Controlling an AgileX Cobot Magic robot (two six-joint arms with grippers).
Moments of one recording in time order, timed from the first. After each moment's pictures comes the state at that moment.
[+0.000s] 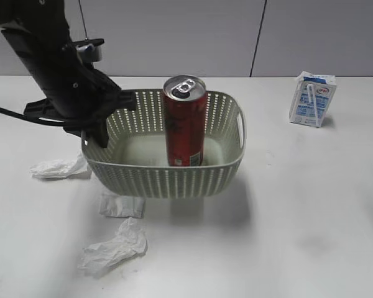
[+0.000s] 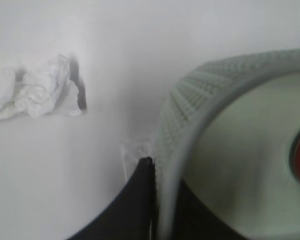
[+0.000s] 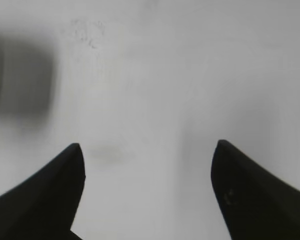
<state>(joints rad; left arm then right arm) -0.47 1.84 -1.36 -0.22 0.94 -0.31 0.09 1.33 -1.21 0.07 1.12 0.00</state>
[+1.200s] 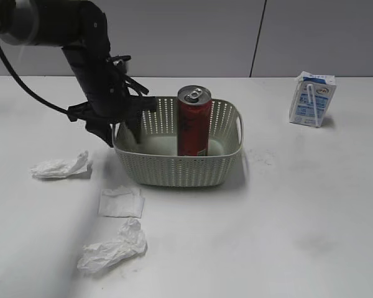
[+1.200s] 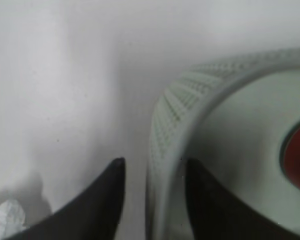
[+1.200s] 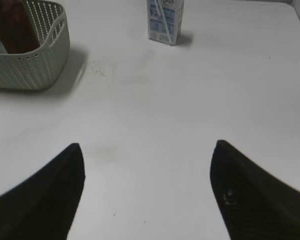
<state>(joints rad) -0.43 2.19 -1.68 -0.27 1.00 -0.22 0.09 0.01 -0.42 0.07 0.94 -0.04</state>
